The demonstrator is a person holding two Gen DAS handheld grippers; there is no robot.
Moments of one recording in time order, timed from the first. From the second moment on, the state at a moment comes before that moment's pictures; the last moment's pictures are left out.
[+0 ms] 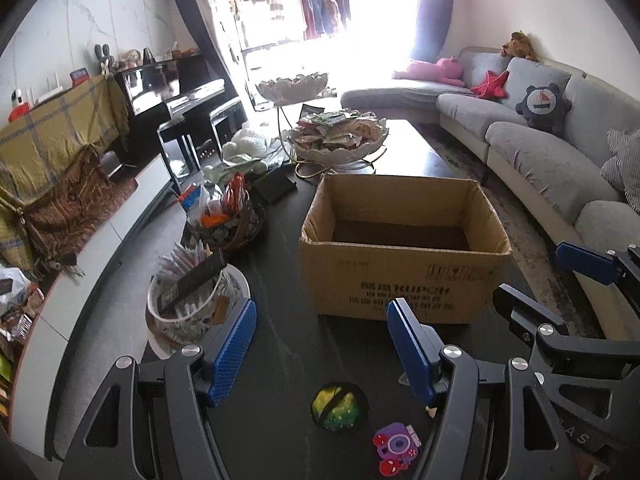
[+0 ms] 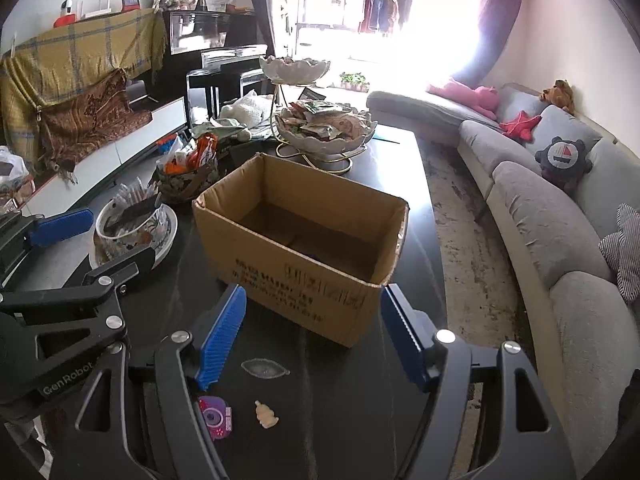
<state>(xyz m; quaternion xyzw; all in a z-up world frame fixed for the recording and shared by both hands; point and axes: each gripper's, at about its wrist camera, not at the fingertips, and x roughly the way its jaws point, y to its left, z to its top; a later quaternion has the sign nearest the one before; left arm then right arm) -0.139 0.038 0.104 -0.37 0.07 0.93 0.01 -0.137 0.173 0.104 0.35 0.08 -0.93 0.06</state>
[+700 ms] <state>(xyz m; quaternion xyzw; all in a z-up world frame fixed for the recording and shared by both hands) -0.111 0.020 0.073 -0.41 0.04 0.91 0.01 -0.107 0.159 0.080 0.37 0.08 -0.92 0.07</state>
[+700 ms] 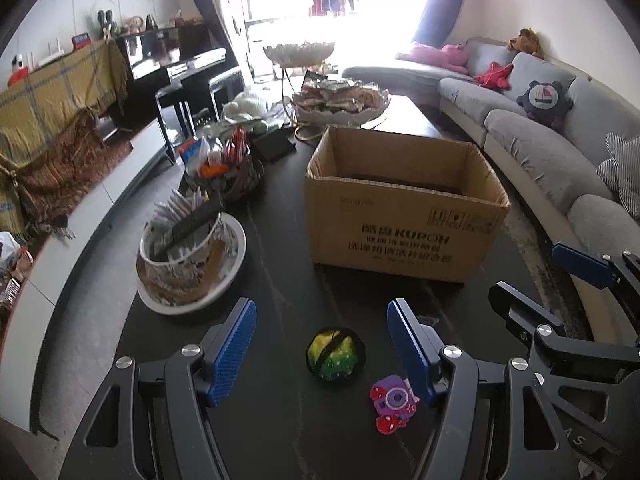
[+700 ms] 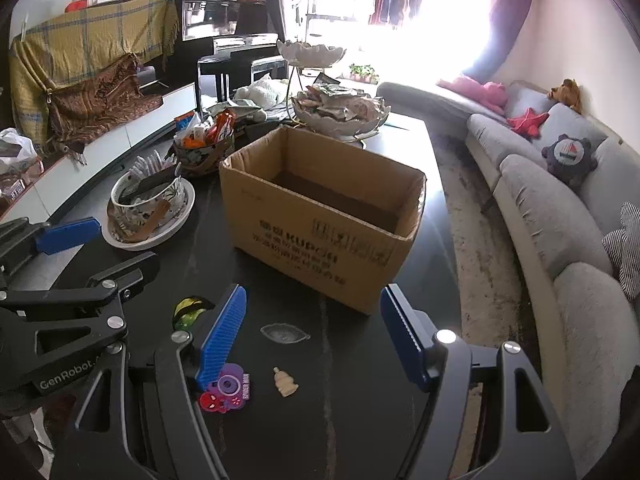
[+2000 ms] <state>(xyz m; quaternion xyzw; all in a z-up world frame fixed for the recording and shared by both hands) -0.107 0.029 -0.025 -0.51 0.04 0.86 0.02 -0.103 0.165 -0.023 0.49 0.05 -0.86 0.09</state>
